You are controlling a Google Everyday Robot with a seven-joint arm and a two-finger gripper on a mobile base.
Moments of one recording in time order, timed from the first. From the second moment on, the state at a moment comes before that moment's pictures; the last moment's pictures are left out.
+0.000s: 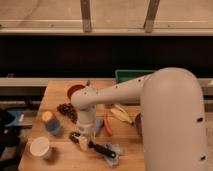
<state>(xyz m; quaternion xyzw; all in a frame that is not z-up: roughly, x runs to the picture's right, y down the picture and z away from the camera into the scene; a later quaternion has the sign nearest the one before) -0.083 0.281 0.704 -0.56 0.13 0.22 0.79</state>
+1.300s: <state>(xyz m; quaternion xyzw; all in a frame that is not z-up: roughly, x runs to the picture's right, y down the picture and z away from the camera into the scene) -0.049 0.279 0.726 -0.56 0.13 0.27 0.77</state>
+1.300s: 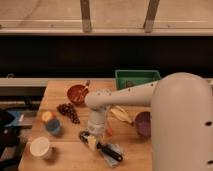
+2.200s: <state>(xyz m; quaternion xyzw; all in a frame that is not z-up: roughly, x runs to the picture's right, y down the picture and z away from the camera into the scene) -0.111 0.289 0.706 -0.58 0.05 0.22 0.78</state>
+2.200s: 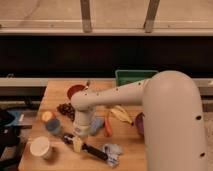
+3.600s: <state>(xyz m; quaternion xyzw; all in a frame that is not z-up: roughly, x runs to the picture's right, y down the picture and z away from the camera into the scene) -0.122 0.280 0.707 -0.56 0.04 0.21 0.80</state>
